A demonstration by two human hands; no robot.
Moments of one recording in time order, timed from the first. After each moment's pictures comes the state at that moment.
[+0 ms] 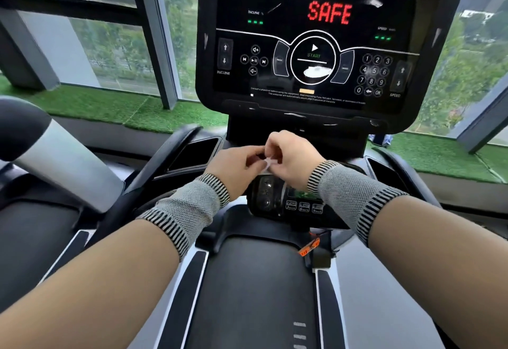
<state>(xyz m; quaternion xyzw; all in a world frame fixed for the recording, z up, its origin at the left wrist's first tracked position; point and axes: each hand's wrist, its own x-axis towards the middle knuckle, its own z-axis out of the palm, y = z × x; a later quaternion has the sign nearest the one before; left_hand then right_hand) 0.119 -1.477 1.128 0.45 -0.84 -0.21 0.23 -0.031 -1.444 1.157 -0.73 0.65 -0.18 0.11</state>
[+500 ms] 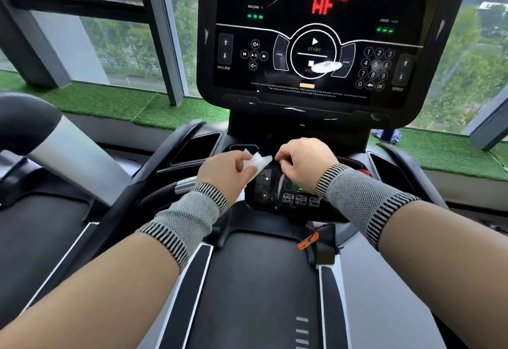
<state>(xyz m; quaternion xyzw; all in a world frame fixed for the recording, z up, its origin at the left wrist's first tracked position) 0.122 -1.463 1.108 0.56 -0.76 -0.20 0.25 -0.052 -1.430 1.145 -0.74 0.67 -0.09 0.01</state>
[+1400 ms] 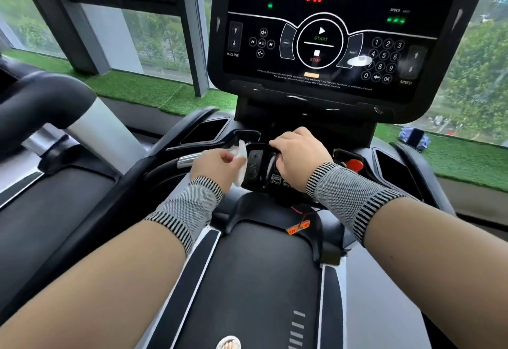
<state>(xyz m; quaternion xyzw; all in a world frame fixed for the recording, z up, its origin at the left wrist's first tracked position) 0.110 -1.424 1.095 0.69 -0.62 -0.26 0.28 -0.064 -1.408 1.129 -0.79 0.61 -0.07 -0.04</state>
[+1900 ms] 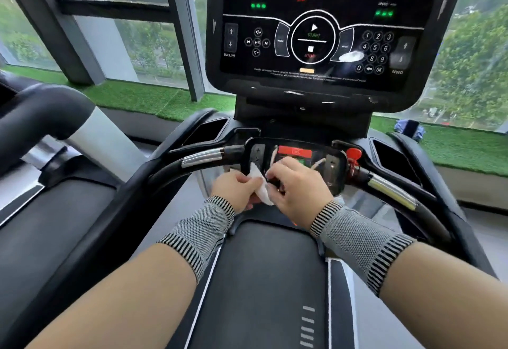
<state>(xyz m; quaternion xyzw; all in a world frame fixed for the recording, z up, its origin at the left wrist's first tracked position) 0.100 -1.381 1.083 0.64 -0.54 -0.48 0.27 -0.041 -1.342 1.094 -0.78 0.53 -0.33 -0.04</state>
